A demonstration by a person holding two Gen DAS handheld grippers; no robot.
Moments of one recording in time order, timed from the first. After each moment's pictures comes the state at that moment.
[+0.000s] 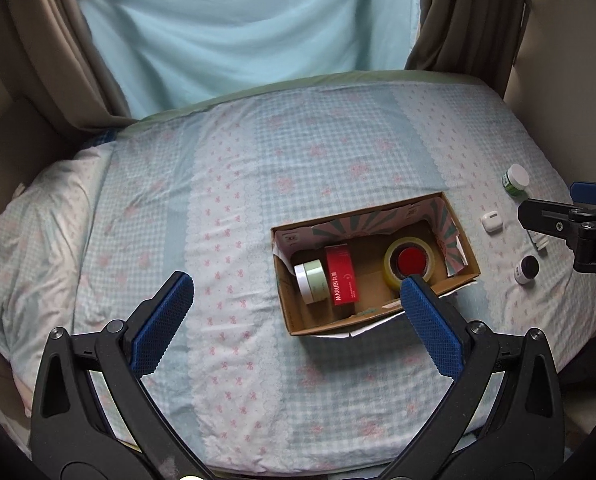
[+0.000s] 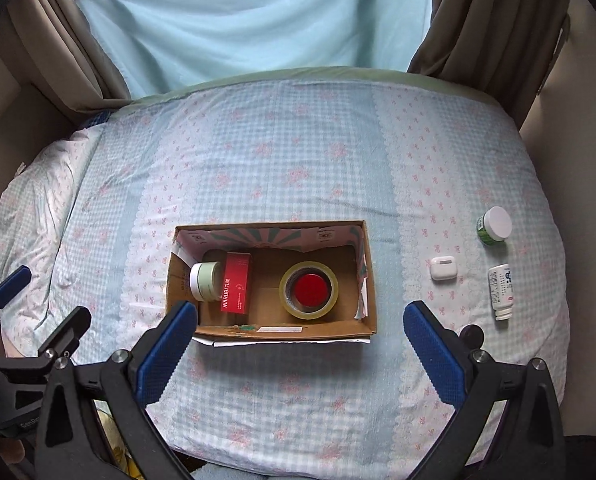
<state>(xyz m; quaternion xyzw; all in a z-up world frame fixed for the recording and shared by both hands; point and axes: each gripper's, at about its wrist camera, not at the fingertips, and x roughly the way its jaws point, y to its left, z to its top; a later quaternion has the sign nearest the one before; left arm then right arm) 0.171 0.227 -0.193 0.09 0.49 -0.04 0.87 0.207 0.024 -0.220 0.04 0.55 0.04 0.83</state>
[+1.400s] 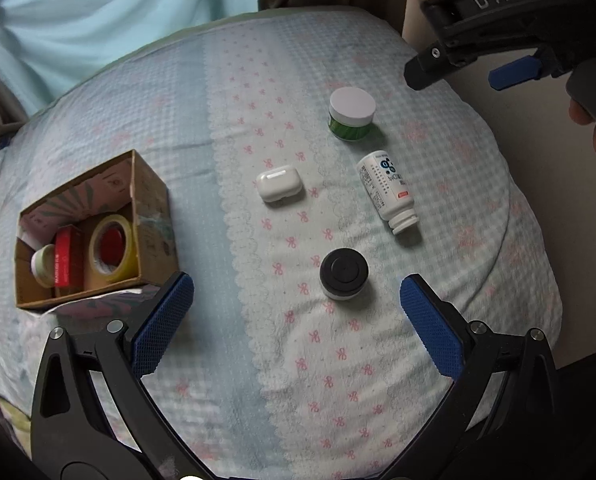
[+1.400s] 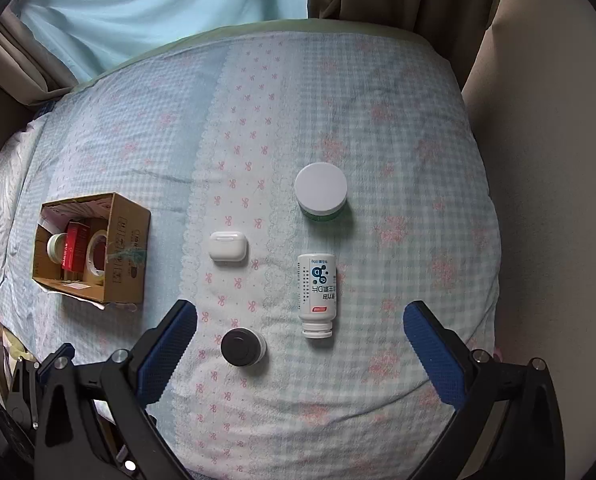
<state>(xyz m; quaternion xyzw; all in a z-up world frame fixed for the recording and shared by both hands) 0.137 -0.198 -0.367 0.09 0.54 -0.12 0.83 0.264 -0.339 -0.346 0.02 0.63 0.05 0.78</state>
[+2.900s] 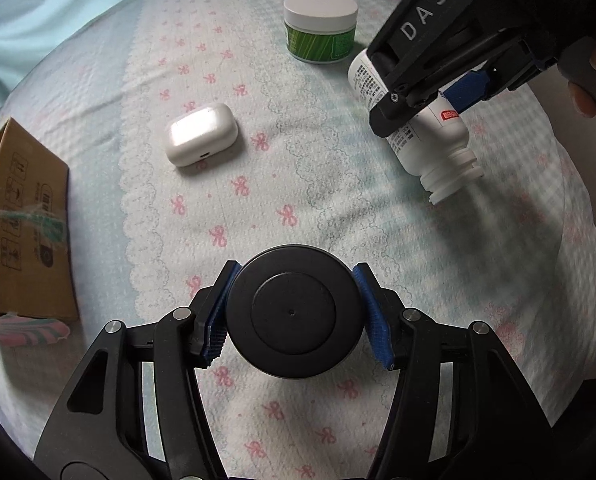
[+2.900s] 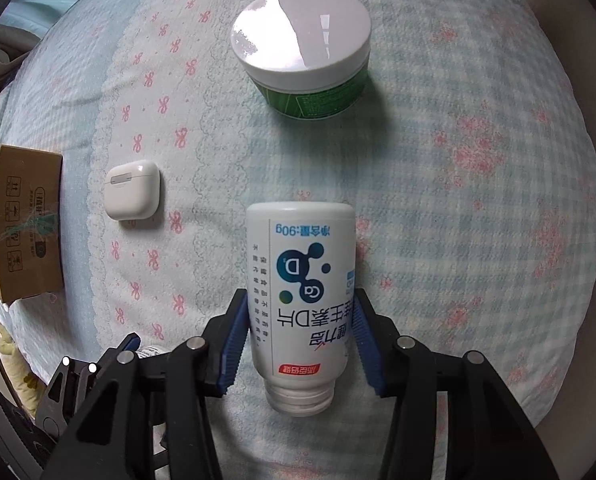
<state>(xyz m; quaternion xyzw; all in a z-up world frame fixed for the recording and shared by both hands) 0.167 -0.235 -0.505 0.11 0.56 -0.14 0.81 0.294 -0.353 -0.511 0.05 0.71 0.07 0.70</state>
